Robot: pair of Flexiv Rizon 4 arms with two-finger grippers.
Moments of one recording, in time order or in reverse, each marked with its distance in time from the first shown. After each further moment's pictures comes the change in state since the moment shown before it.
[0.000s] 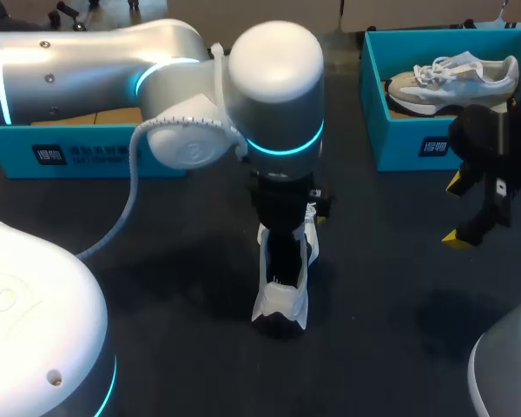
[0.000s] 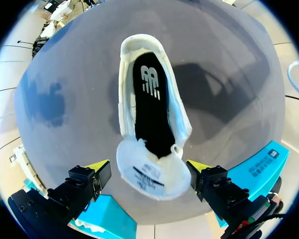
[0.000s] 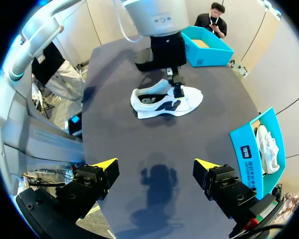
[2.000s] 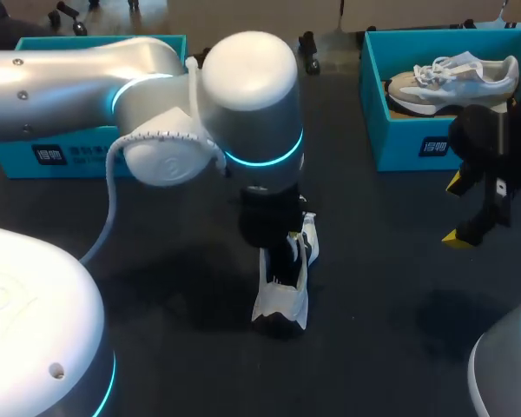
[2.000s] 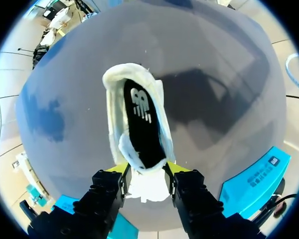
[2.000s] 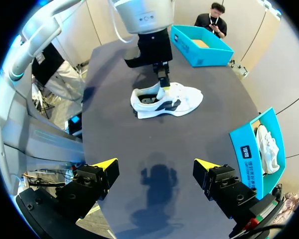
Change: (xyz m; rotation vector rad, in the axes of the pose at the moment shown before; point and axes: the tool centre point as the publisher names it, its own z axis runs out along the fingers) left arm 0.012 -0.037 -0.003 0.050 -0.033 0.024; right arm 0.000 0.000 0.000 0.000 0.000 0.000
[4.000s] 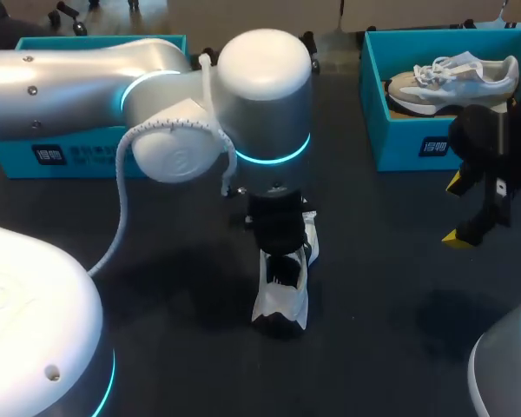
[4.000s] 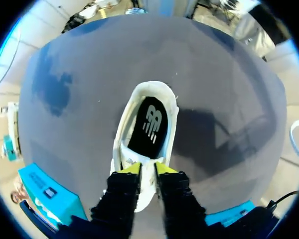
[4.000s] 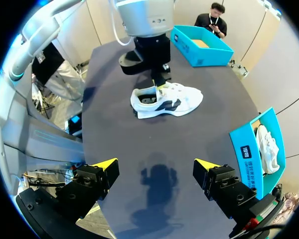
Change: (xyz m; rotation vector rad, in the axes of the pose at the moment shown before) left arm 0.007 -0.030 0.005 0.114 0.061 -0.440; right arm 0.000 0.000 0.000 0.000 0.000 0.000
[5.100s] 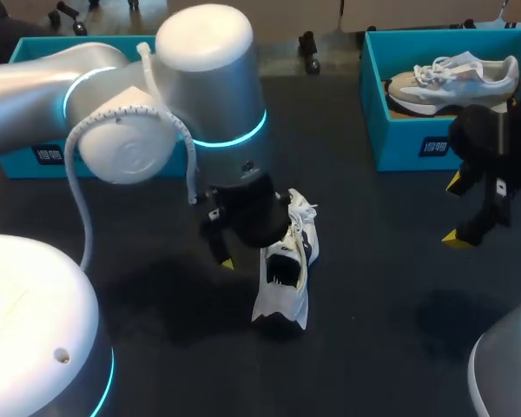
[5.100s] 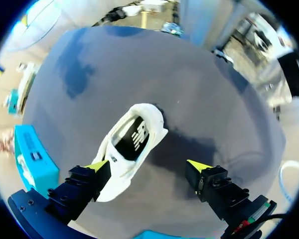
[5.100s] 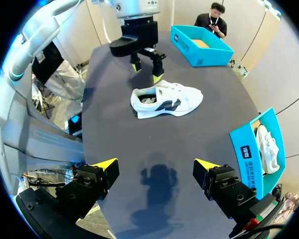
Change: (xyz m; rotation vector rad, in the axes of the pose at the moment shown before) left arm 0.042 -0.020 -0.031 0.099 -0.036 -0.372; right arm 0.000 0.000 0.000 0.000 0.000 0.000
